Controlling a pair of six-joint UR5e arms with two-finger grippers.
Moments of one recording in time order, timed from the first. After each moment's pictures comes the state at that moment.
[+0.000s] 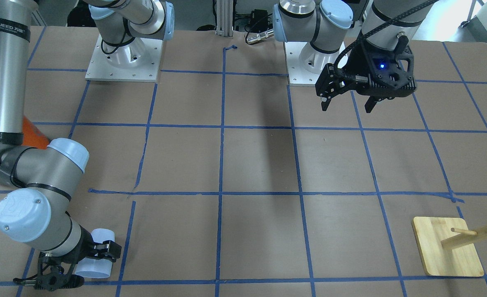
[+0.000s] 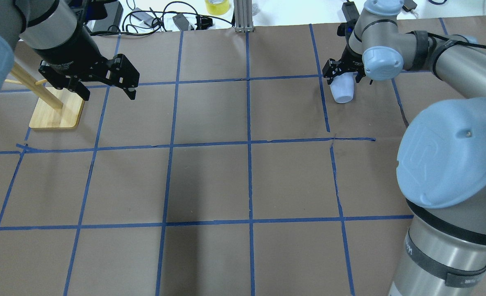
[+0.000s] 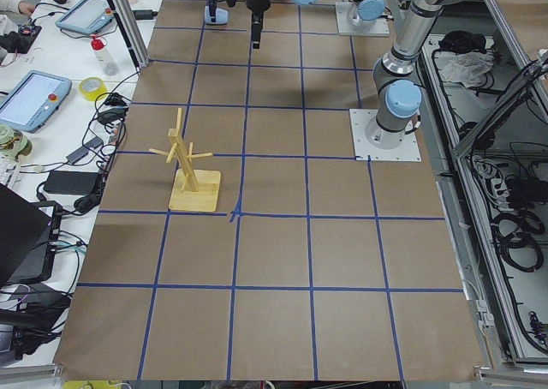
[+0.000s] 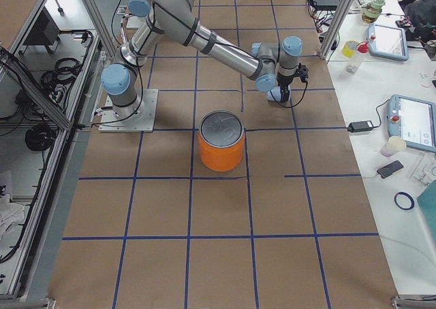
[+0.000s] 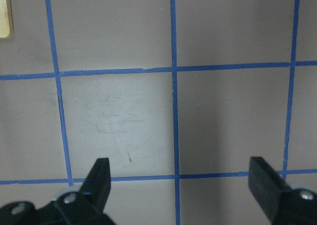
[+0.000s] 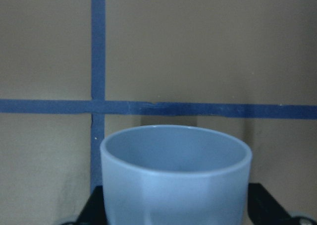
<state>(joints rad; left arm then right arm) -1.54 -1.55 -1.58 -1.54 1.57 0.05 1.47 -0.87 1.41 -2.20 -1.53 -0.13</state>
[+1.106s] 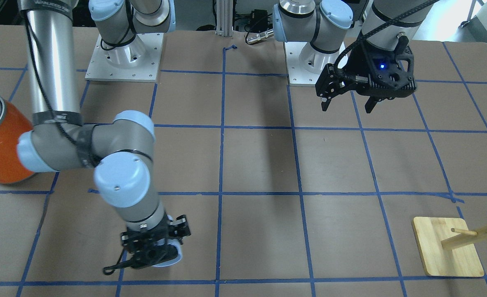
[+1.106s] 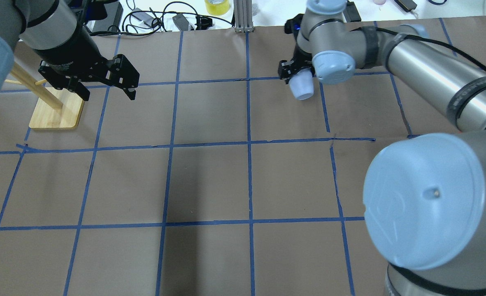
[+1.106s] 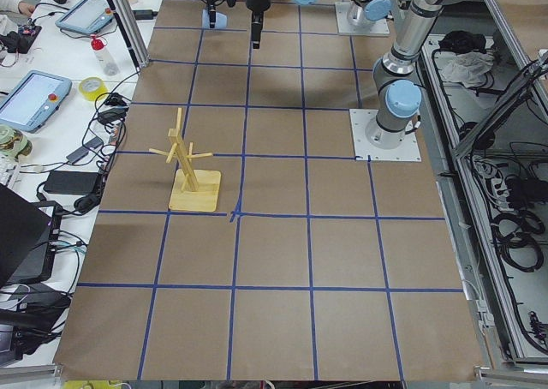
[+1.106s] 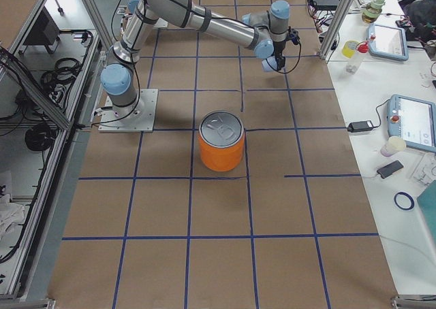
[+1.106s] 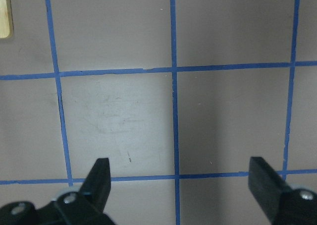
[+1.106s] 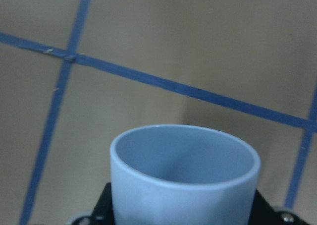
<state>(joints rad) -1.54 -1.55 -1.58 -1.54 1.57 0.05 1.76 -0.94 1.40 -2.21 -1.55 -0.15</state>
